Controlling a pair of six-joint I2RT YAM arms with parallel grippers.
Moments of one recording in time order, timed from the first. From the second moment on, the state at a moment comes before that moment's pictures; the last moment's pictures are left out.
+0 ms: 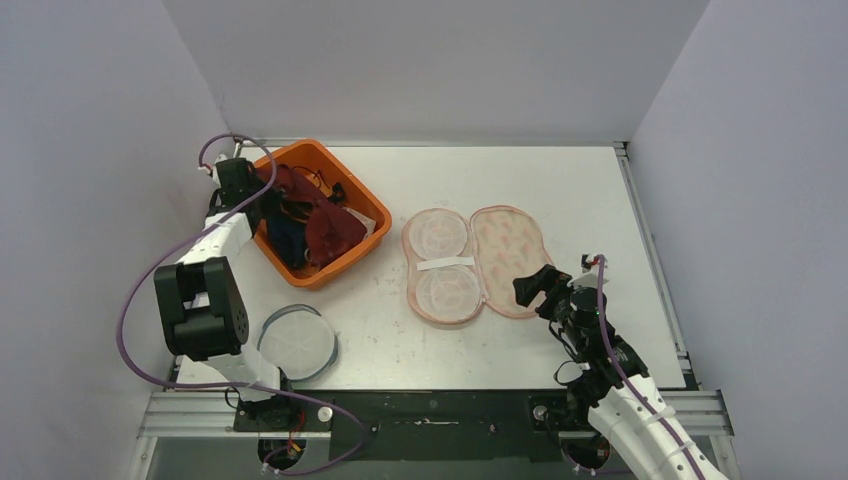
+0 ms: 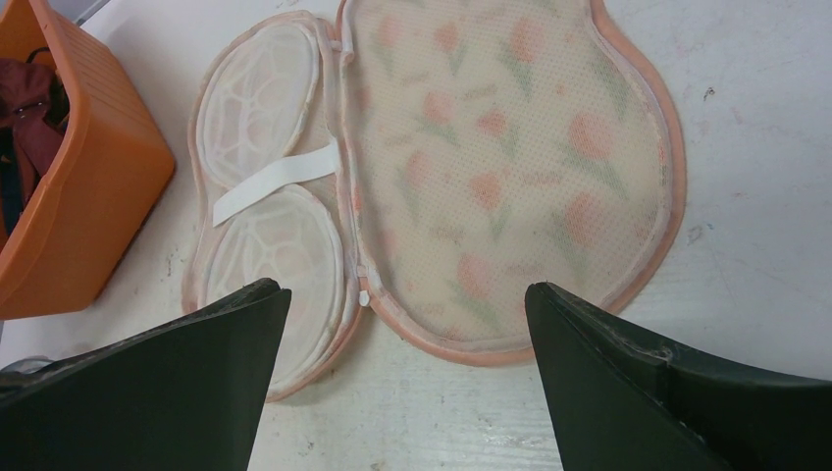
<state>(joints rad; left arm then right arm) 0.16 1.67 1.15 -0.12 0.03 -0.80 0.35 0.45 0.26 -0.23 0.11 0.66</state>
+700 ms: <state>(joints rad) 0.15 1.55 1.17 -0.28 -0.01 -0.80 0.35 0.45 0.26 -0.23 0.11 0.66</state>
